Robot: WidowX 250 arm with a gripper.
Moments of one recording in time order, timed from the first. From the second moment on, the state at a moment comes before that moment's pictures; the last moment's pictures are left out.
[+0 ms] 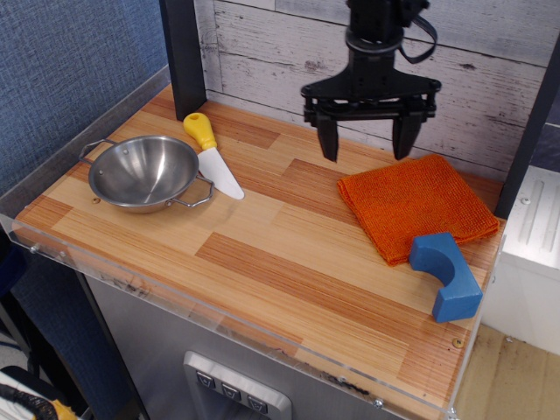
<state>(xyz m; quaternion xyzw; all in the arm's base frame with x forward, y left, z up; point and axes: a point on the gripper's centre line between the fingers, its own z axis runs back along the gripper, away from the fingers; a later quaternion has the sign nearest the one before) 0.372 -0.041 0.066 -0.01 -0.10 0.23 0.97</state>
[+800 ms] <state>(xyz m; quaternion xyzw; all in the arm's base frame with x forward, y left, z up) 0.368 -0.076 0.025 0.00 -0.08 0.19 0.98</state>
